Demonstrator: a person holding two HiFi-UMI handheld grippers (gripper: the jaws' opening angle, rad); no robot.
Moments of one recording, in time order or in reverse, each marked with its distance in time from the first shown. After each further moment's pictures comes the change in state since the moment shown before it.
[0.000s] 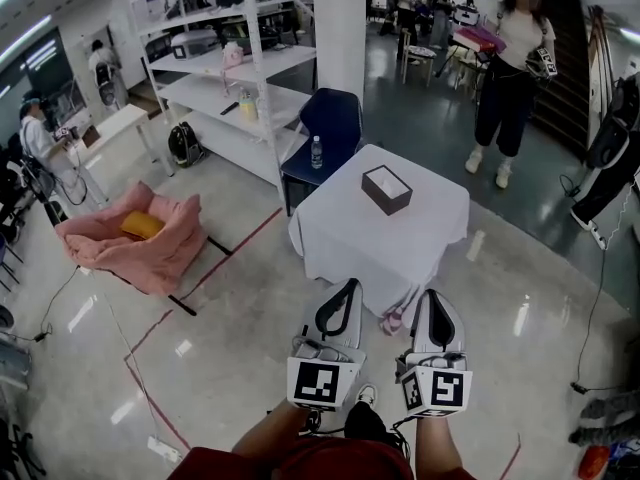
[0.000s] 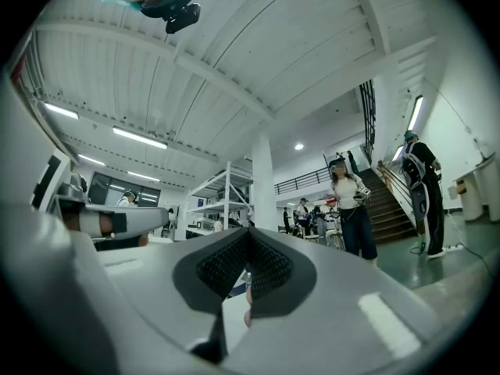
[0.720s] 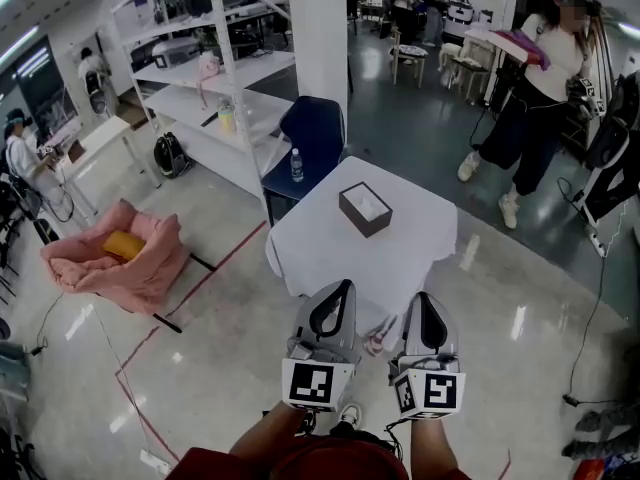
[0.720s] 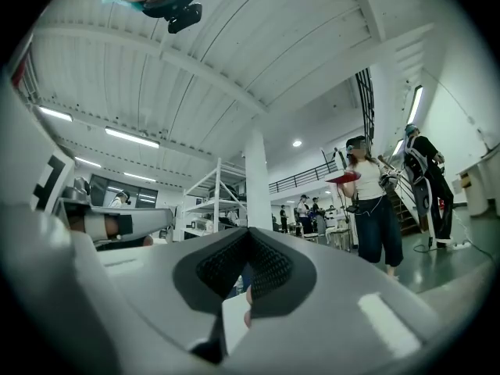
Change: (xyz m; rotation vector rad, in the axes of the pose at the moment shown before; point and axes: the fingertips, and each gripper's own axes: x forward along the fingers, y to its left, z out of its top) left arm 0.155 -0.024 -0.030 -0.014 0.010 0.009; right arm 0.103 -0.114 -0.008 0.020 0.014 0.006
